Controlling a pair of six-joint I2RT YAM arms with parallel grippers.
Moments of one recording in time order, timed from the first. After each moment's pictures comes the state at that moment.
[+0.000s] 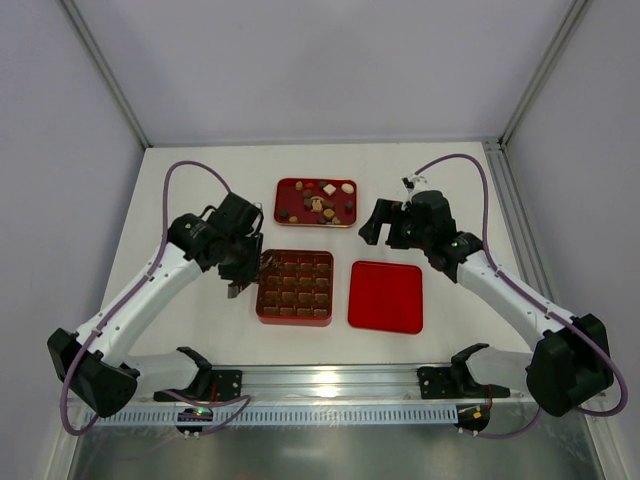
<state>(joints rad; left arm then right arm) -0.60 1.22 1.25 -1.19 -0.06 -0.45 0.44 1.20 0.86 -0.22 -0.10 0.49</state>
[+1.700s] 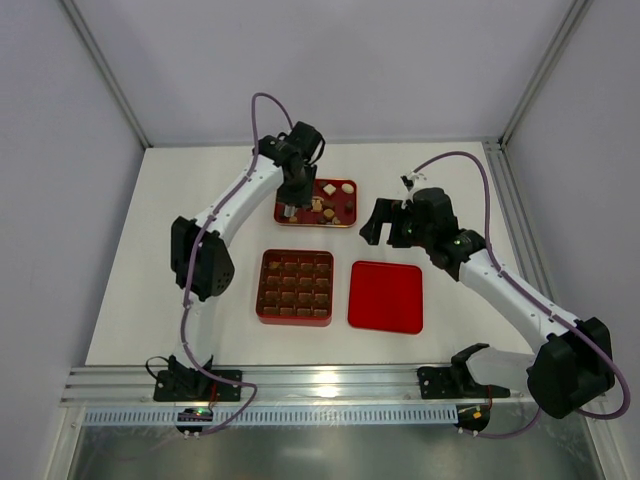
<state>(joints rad) -0.55 2.10 2.11 -1.15 -0.15 -0.34 0.44 1.20 0.89 -0.27 -0.11 0.45</state>
